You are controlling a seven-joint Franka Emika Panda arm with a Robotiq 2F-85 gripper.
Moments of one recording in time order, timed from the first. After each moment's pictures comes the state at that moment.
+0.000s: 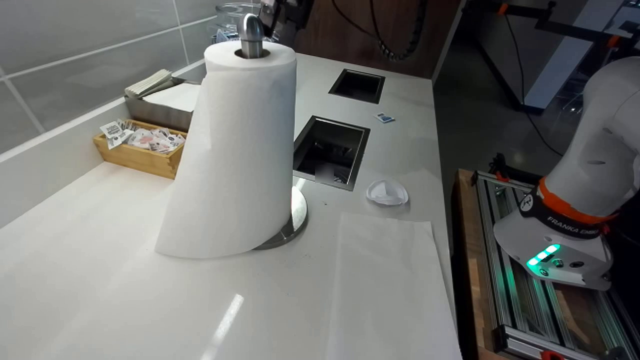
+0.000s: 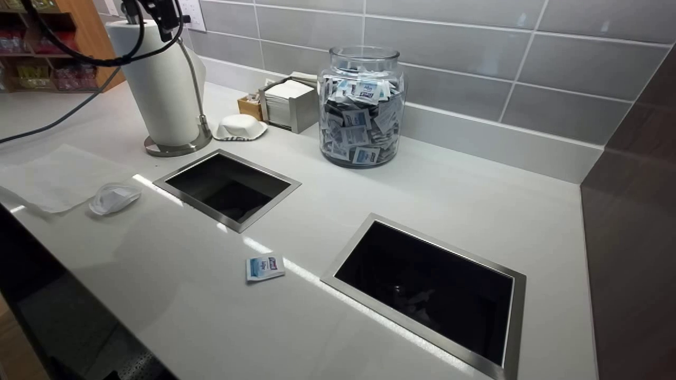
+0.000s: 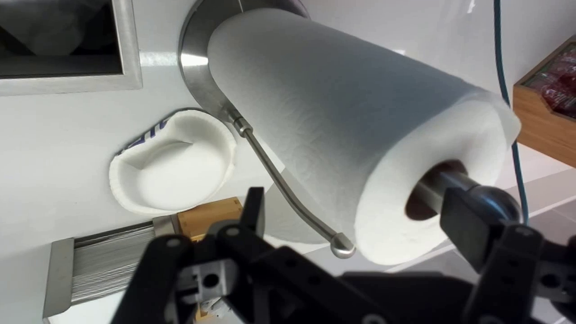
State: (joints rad) arm 0.13 -0.15 -0.02 -2.10 0.53 2.13 -0.27
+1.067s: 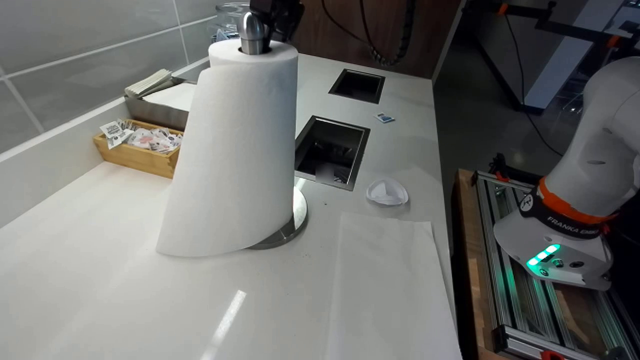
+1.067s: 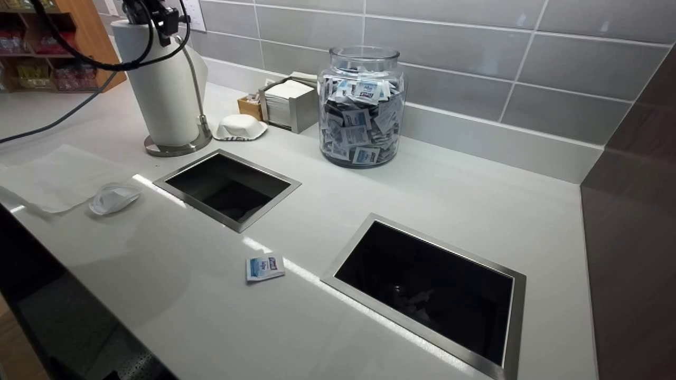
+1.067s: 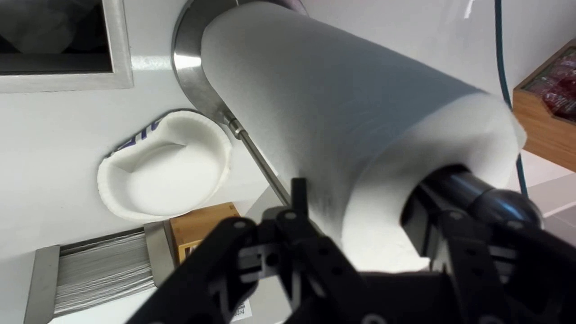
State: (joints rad) arm 0.12 -0.10 -0.01 -2.07 0.54 2.12 -0.28
